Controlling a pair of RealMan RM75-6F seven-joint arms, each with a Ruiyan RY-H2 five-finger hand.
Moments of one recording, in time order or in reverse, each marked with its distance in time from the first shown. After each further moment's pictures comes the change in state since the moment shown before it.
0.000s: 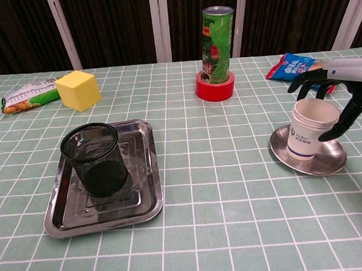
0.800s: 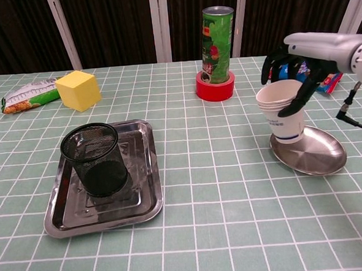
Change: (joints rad) left arm -0.003 0.014 -0.010 -0.005 -0.039 -0.019 -0.021; right arm 0.105 -0.109 0.065 0.040 0.010 0.063 -0.088
